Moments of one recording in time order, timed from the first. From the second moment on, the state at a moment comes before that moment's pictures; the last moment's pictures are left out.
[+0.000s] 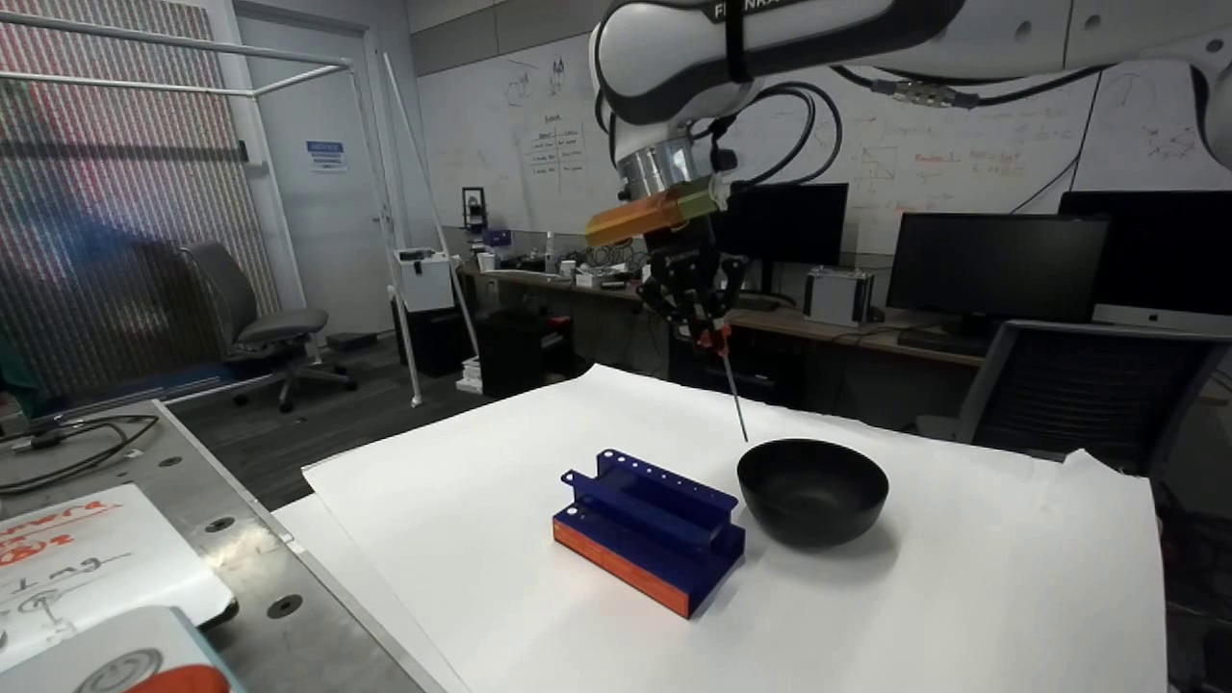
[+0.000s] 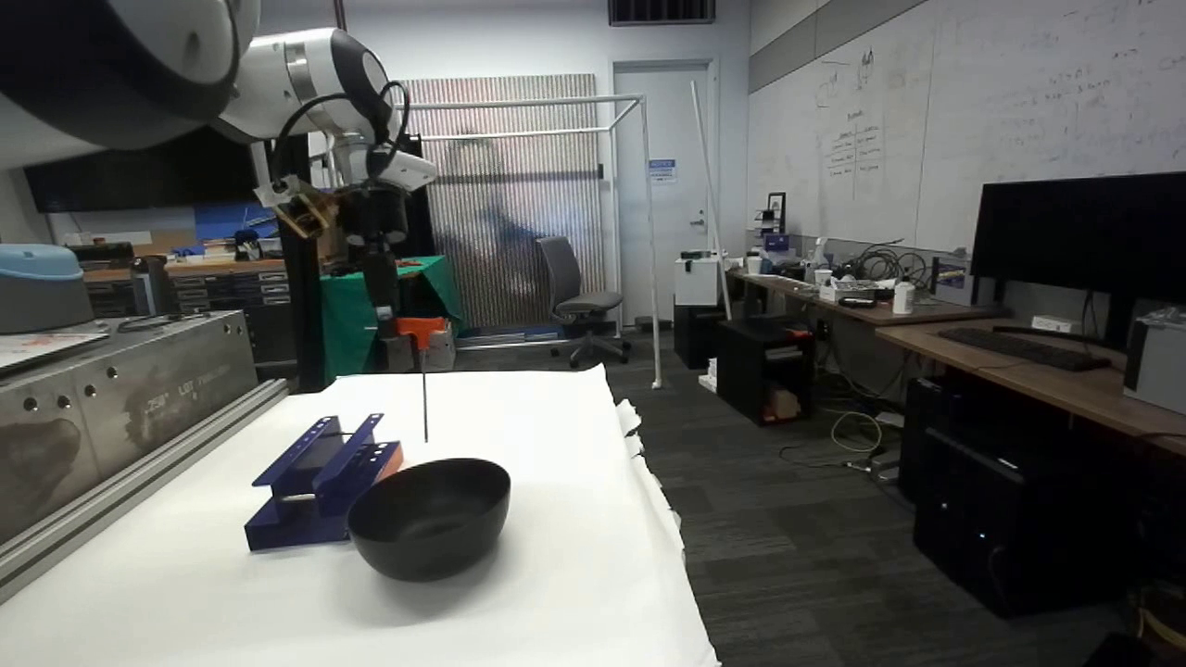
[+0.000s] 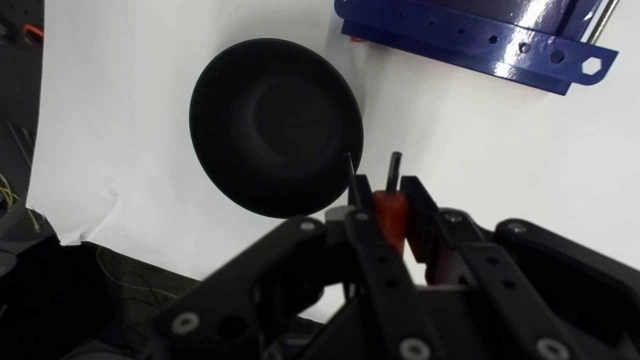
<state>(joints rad) 0.18 0.81 -0.09 -0.80 -0.05 1.32 1.32</state>
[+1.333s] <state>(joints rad) 0.11 0.80 -0.07 -1.11 0.02 1.30 1.30</state>
